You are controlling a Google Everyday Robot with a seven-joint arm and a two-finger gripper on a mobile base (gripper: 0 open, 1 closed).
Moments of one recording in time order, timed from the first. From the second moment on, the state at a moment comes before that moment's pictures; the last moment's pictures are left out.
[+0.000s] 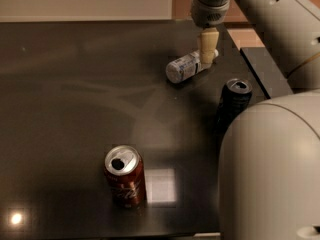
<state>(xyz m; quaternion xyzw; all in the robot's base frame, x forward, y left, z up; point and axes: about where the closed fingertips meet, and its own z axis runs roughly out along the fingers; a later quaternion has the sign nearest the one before) 0.719 -0.120 0.919 -0.75 0.64 -0.11 0.14</state>
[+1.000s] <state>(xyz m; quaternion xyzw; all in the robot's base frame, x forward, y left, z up) 0.747 -0.124 0.868 -0.78 0.61 -0.10 0.05</state>
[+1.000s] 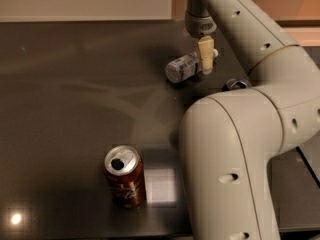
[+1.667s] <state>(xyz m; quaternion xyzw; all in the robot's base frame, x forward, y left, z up) 0.746 -0.151 0.851 -0.78 0.62 -0.10 0.02</state>
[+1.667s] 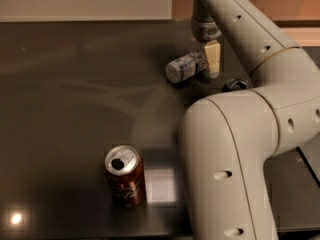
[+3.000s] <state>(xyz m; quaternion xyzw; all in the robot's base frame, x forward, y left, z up) 0.715 -0.150 0.838 -0.79 0.60 -0.05 0.01</state>
